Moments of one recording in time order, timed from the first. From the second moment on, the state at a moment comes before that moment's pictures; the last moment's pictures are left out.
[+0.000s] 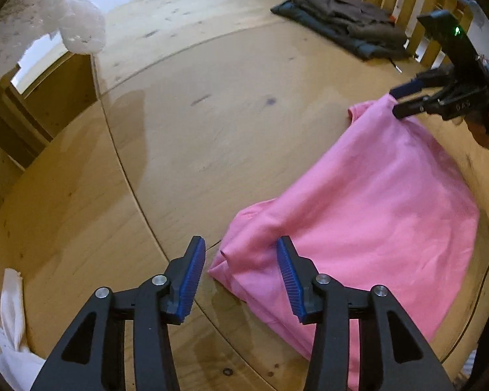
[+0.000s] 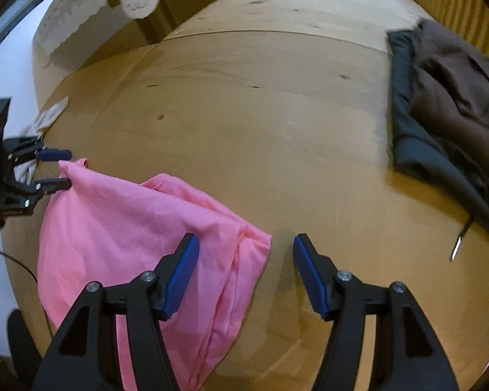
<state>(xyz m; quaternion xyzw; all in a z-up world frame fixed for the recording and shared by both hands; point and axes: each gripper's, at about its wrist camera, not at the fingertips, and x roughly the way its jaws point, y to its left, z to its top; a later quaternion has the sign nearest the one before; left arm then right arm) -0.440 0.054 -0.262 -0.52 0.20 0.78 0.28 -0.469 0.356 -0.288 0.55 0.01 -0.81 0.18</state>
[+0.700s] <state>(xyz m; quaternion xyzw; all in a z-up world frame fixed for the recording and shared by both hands) -0.440 0.057 -0.268 -0.54 0.18 0.74 0.35 -0.462 0.337 -0.291 0.56 0.03 -0.79 0.25</state>
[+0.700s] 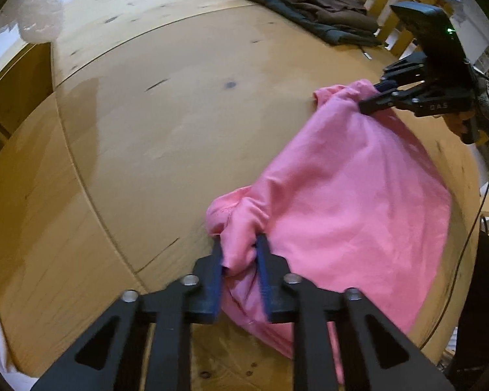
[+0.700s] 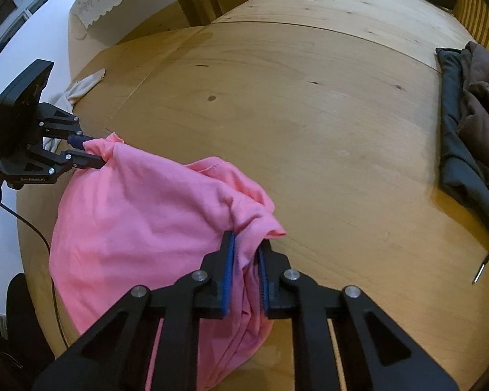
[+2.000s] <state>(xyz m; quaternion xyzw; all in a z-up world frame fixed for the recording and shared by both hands) -0.226 0.024 -0.197 -0.48 0.15 0.79 0.35 -0.227 0.338 -0.213 0.53 -0.07 -0.83 0.17</state>
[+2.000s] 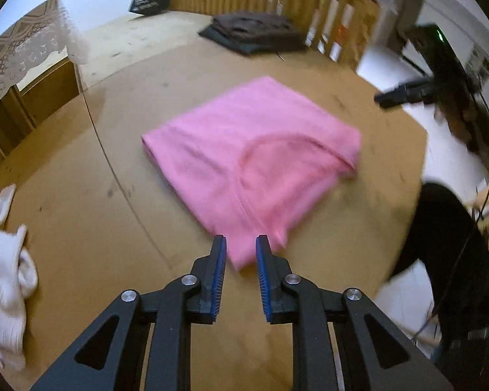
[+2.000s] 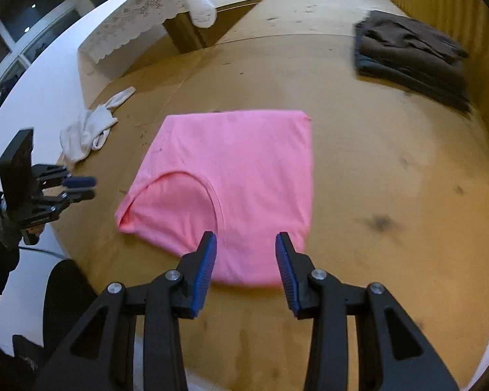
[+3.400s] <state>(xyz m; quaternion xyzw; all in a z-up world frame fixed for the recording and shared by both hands) -0.406 0.043 -0.254 -0.53 0.07 0.79 0.31 -0.382 0.384 -0.268 0.54 -0.19 -0.81 0.13</state>
